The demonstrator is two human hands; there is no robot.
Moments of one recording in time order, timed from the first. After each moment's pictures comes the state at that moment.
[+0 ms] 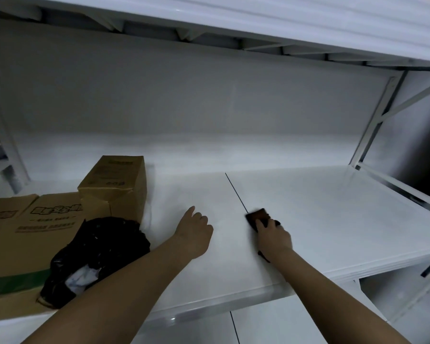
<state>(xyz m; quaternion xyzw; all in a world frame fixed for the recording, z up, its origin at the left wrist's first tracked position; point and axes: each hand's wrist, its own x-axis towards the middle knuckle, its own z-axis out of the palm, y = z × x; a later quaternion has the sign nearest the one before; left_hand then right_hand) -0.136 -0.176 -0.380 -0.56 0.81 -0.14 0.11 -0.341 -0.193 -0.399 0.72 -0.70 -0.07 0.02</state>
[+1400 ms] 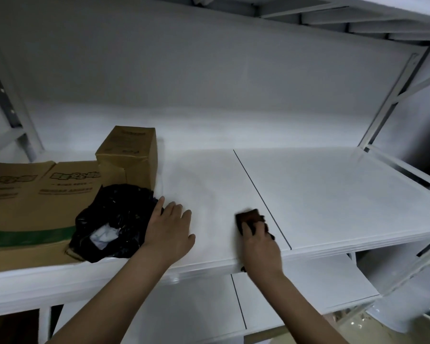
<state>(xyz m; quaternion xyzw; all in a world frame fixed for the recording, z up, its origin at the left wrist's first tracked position) -0.087 -0.079 -0.383 -0.67 0.74 -0.08 0.05 -0.286 -0.092 -0.434 0.74 -0.65 0.10 0.11</state>
